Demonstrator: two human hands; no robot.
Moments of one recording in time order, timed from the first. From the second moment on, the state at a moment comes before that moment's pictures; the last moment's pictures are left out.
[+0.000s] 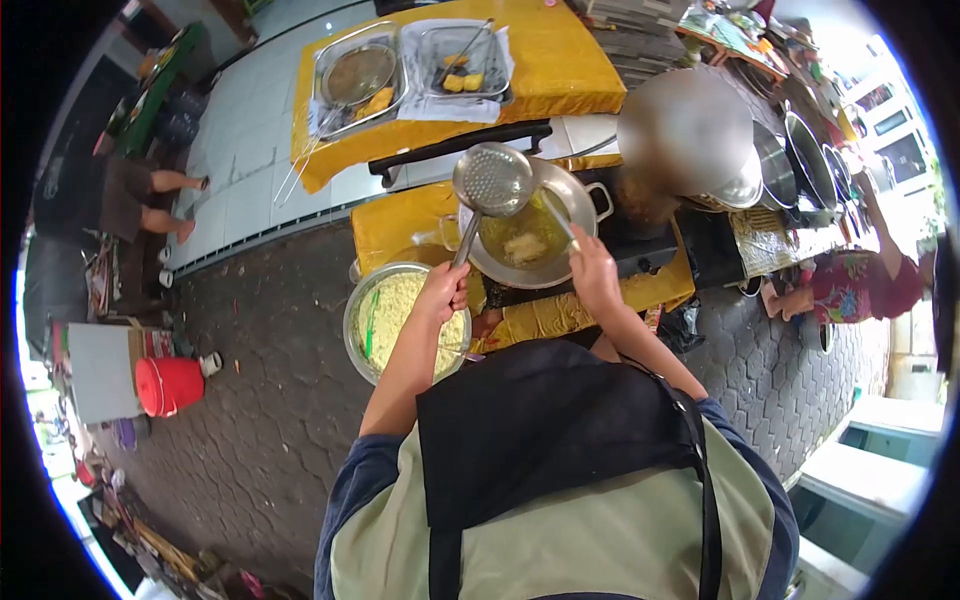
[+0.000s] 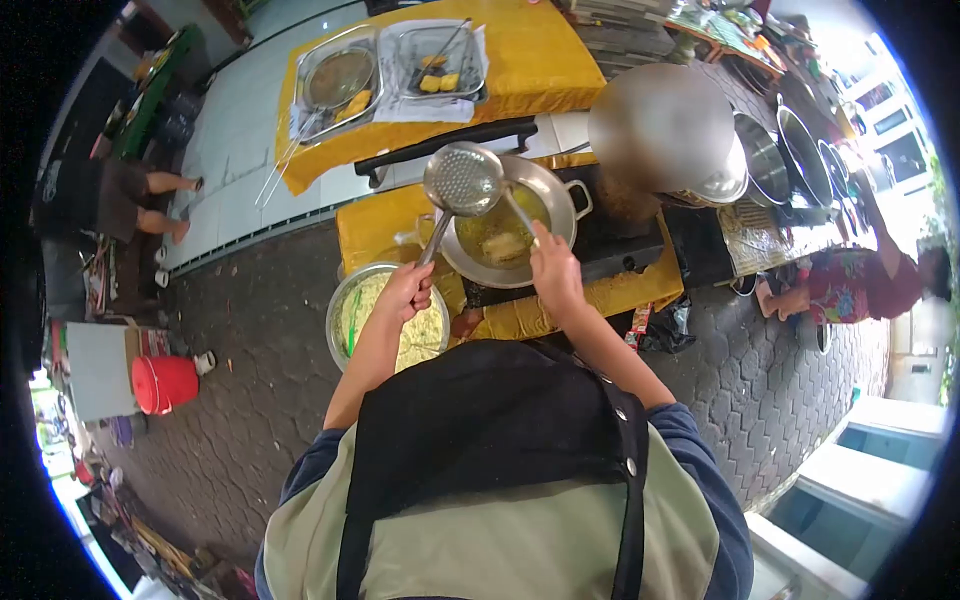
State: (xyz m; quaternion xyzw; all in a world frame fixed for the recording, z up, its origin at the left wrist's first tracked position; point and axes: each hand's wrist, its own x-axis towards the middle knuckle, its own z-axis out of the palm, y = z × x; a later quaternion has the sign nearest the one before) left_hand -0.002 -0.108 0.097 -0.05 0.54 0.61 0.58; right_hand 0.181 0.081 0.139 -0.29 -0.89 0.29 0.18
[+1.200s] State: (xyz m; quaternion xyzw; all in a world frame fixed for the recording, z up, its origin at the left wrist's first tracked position) left_hand 0.015 -0.074 0.153 -0.06 0.55 0.66 0.51; right_hand 0.208 0.166 0.129 -0.45 -0.73 0.46 0.23
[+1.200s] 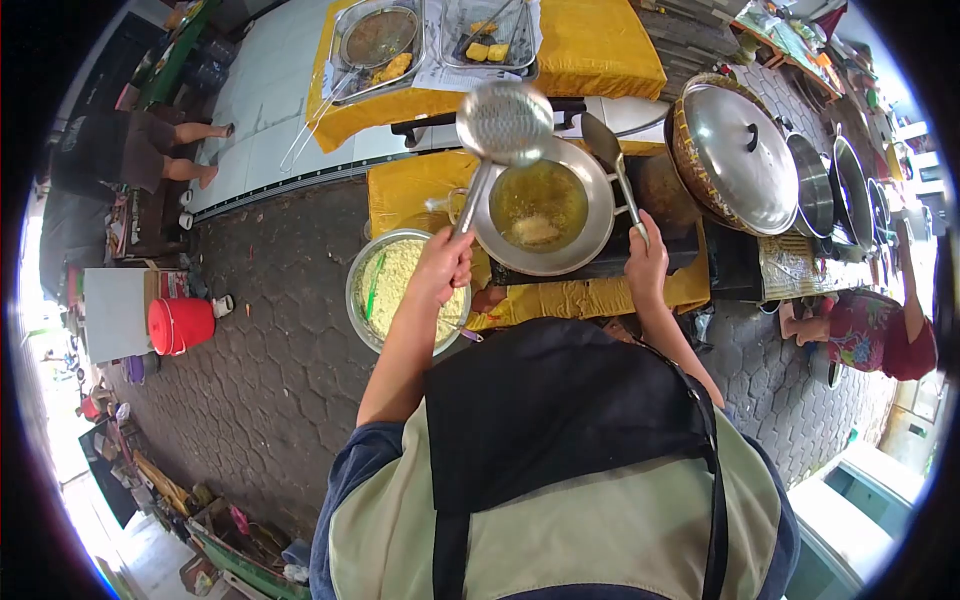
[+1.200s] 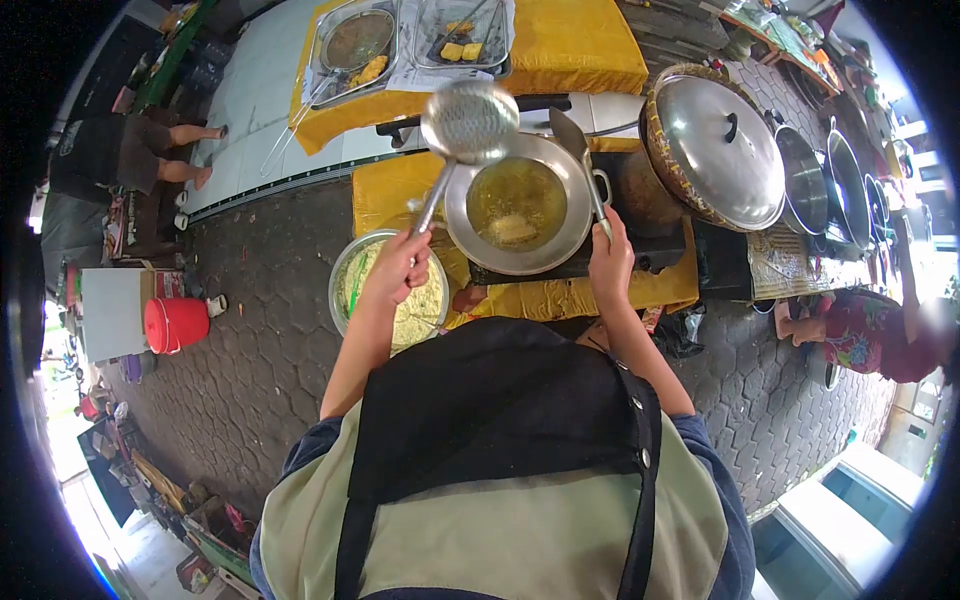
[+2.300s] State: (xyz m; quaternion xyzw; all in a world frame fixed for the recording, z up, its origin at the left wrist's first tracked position) left_hand -0.168 0.019 0.166 0.12 0.81 0.57 0.11; right_hand -0.027 0.207 0.187 -0.16 -0.85 0.36 0.35
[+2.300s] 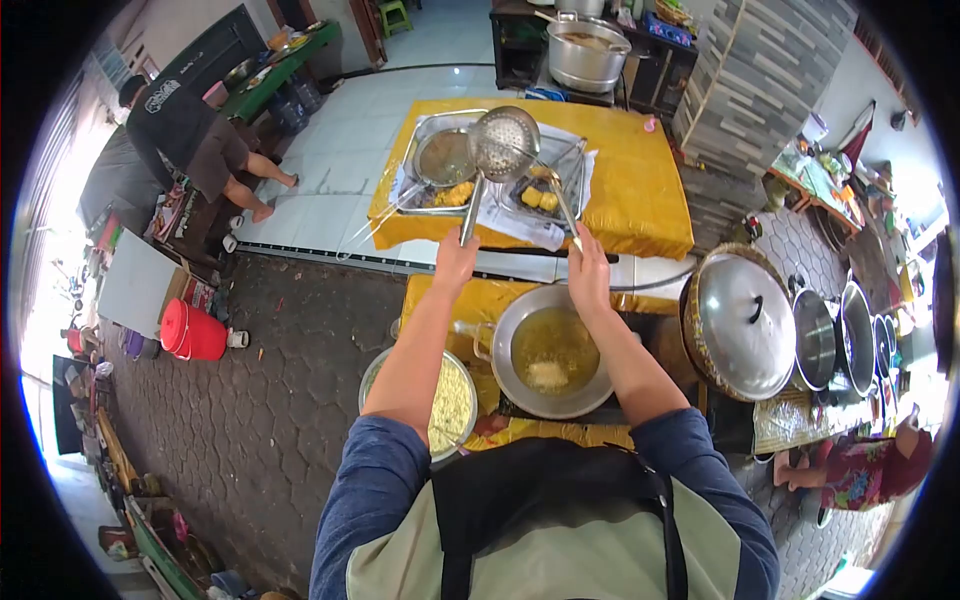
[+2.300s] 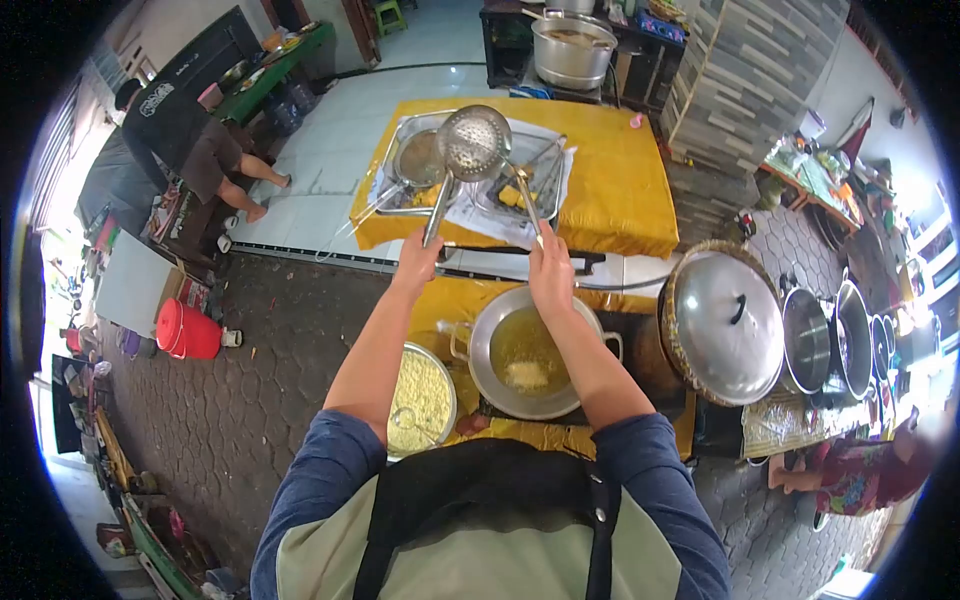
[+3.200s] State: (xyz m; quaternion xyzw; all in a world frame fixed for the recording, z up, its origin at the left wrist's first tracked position) left_hand -0.161 0.051 0.167 0.12 0.80 0.59 0.06; right_hand -0.014 0.258 0.090 -0.17 -0.86 0.31 0.37
